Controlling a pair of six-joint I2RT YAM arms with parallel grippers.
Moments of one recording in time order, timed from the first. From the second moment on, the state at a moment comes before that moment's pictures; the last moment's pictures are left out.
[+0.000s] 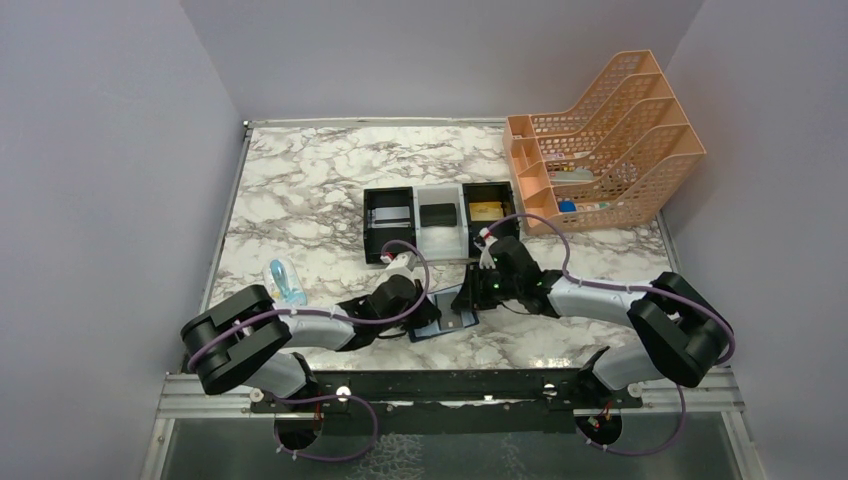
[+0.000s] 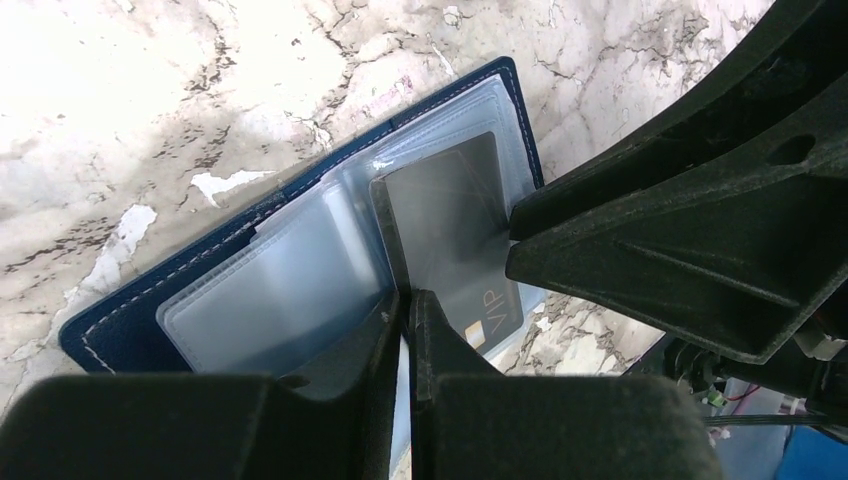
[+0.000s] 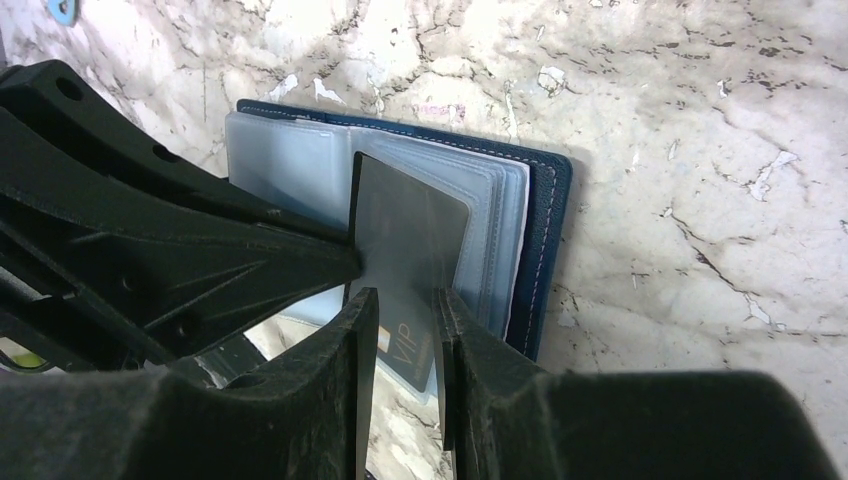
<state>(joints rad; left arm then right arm) -0.98 1.41 0.36 0.41 -0.08 -0.98 0.74 1.43 0.54 0.11 -0.30 0.64</state>
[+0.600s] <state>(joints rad) -0.98 1.31 0.27 0.44 -0.12 -1.03 0.74 1.43 0.52 0.15 -0.29 0.65</state>
